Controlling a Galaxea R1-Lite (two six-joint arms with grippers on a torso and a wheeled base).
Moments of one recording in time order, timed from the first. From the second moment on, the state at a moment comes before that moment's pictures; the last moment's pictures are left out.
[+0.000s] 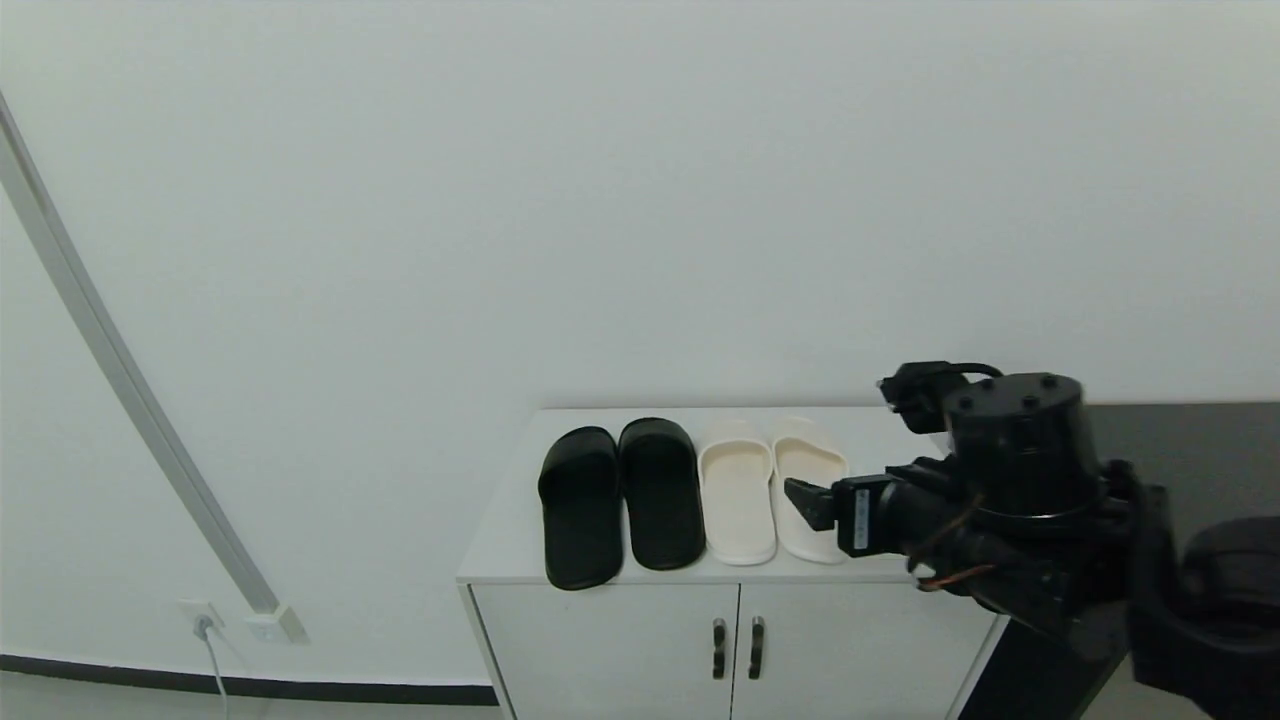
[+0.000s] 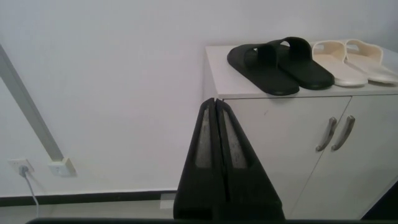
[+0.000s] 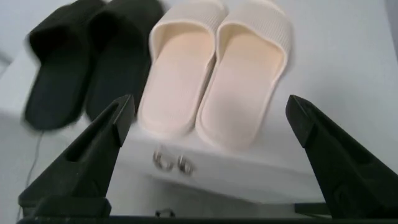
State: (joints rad) left arm 0.00 0.00 0.00 0.00 -0.01 0.00; right arm 0.75 1.71 -0.80 -0.51 -0.42 0.31
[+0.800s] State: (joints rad) left arm 0.00 0.00 0.00 0.00 -0.01 0.00; right arm 0.73 2.21 -1.17 -0.61 -0.65 0.36
